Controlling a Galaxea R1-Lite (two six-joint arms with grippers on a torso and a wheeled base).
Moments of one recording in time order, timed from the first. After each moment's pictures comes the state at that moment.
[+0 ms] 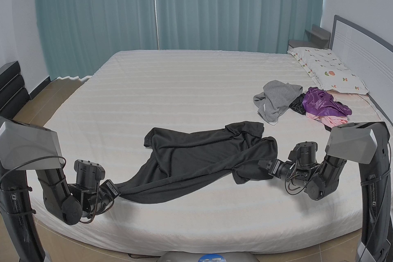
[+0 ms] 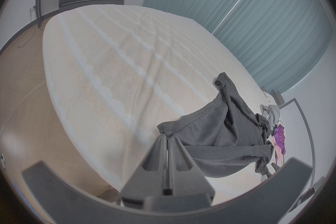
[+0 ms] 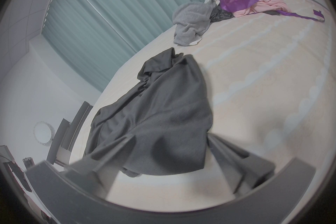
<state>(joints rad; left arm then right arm) -0.19 2.19 -0.36 -1.04 0.17 -0.88 0.22 2.50 -0.80 -1.15 0.14 0.61</state>
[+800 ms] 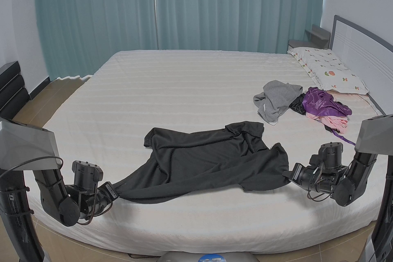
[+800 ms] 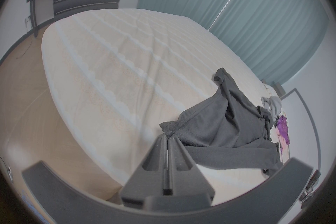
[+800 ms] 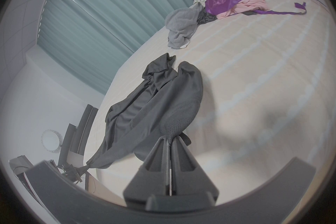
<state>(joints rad) -0.19 2.17 -0.33 -1.03 0.18 -0.81 0.17 2.22 -0.45 -1.16 0.21 0.66</state>
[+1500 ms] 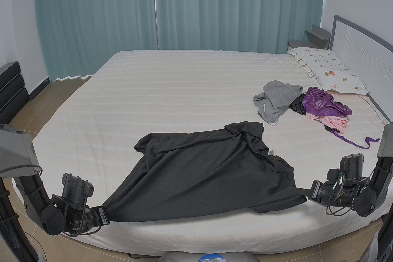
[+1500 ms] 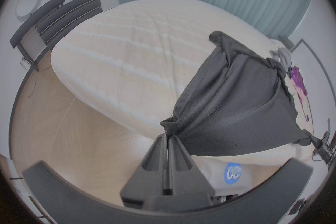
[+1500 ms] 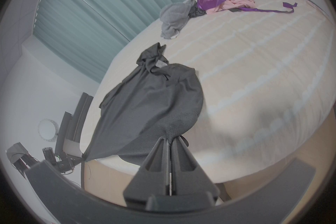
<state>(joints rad) -0.20 1.99 -0.18 -0.78 0.18 -0.55 0.07 2.05 -0.18 -1.13 0.29 0.54</state>
